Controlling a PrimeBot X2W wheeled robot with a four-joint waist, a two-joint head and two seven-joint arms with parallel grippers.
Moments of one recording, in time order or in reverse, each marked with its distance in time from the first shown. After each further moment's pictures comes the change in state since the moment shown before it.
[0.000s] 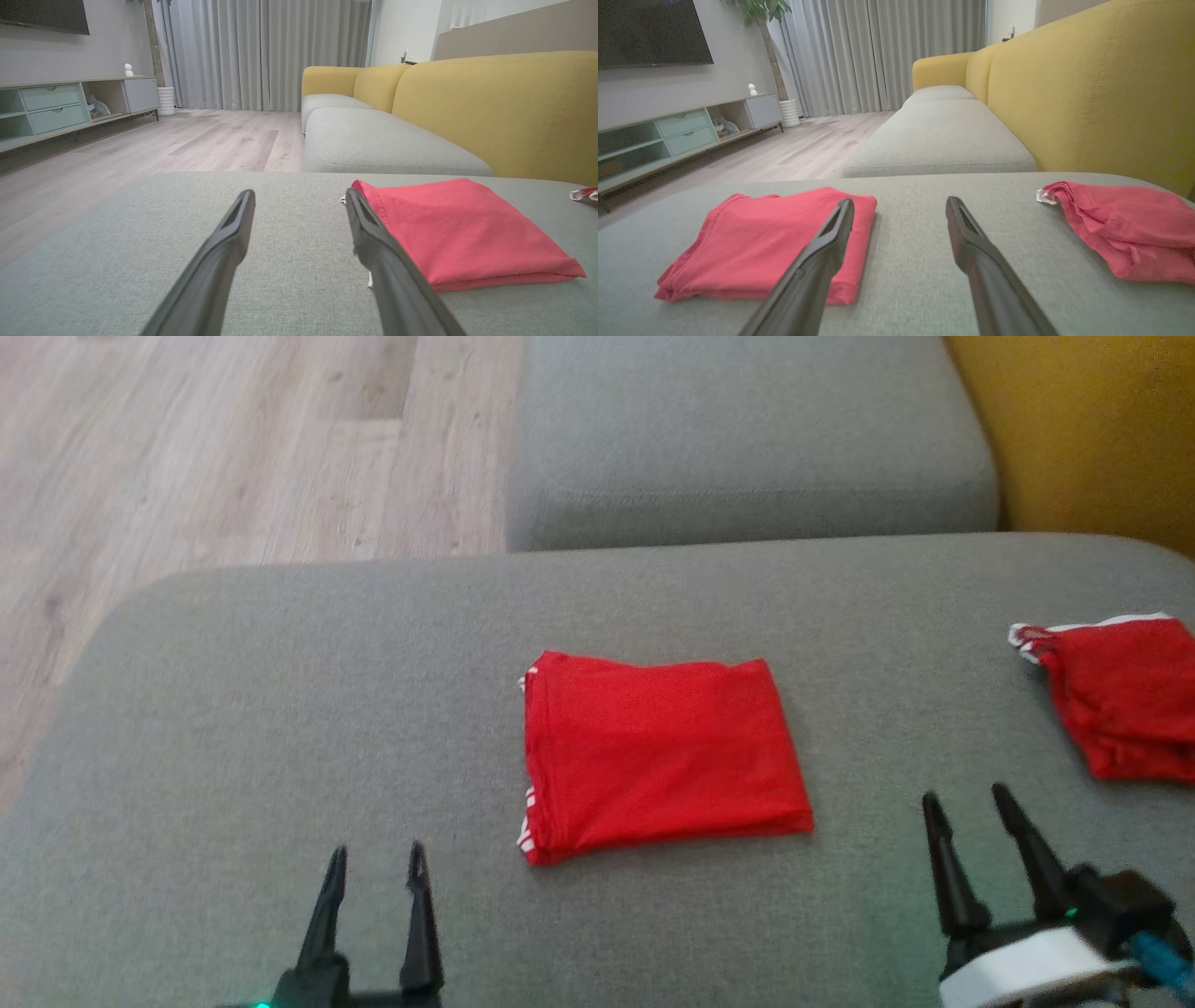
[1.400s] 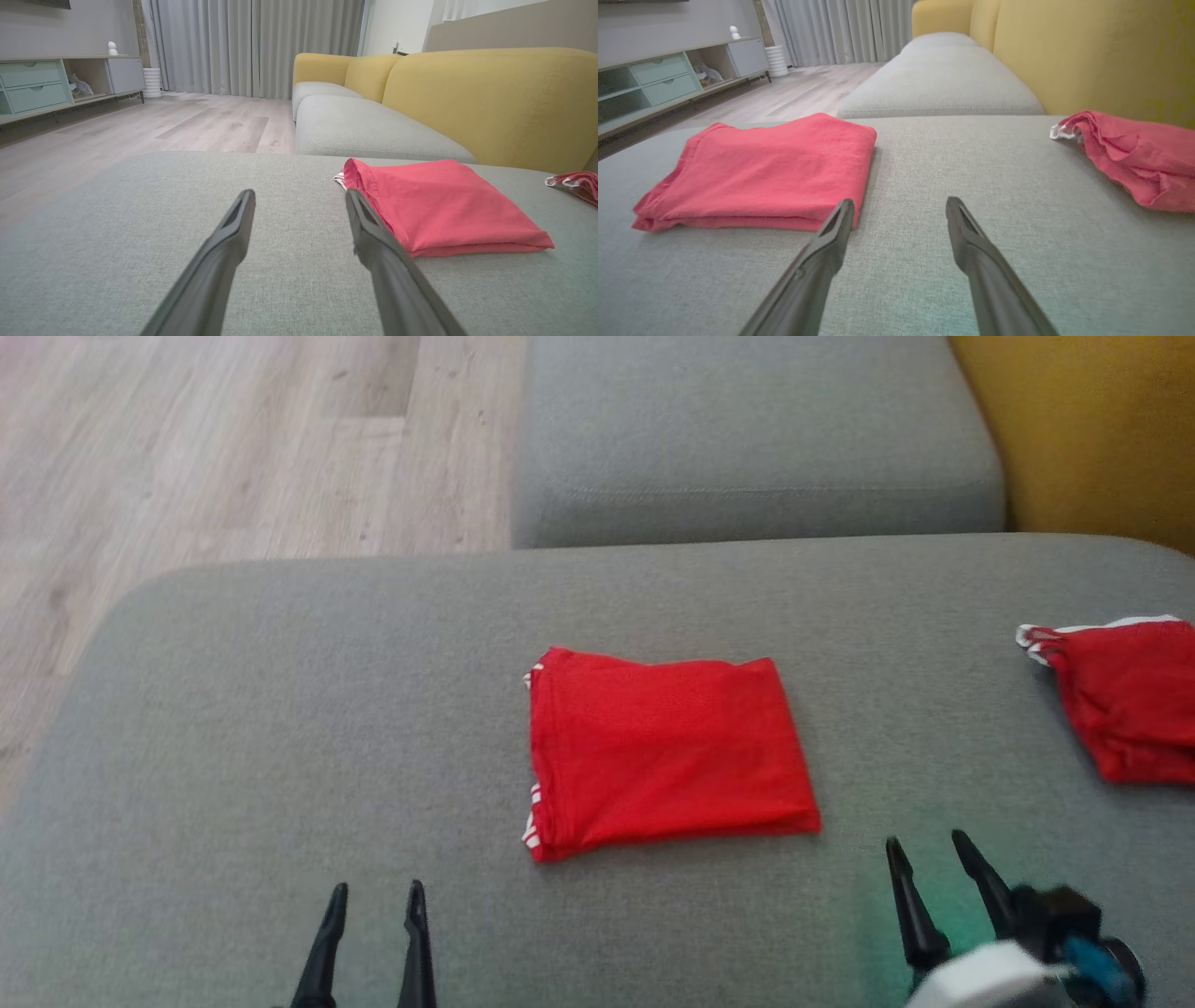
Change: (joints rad) left arm 0.098 0.000 0.049 -0.039 0.000 -0.113 0.000; right arm -0.018 0.067 -0.006 0.191 -0.118 0.000 0.000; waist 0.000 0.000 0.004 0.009
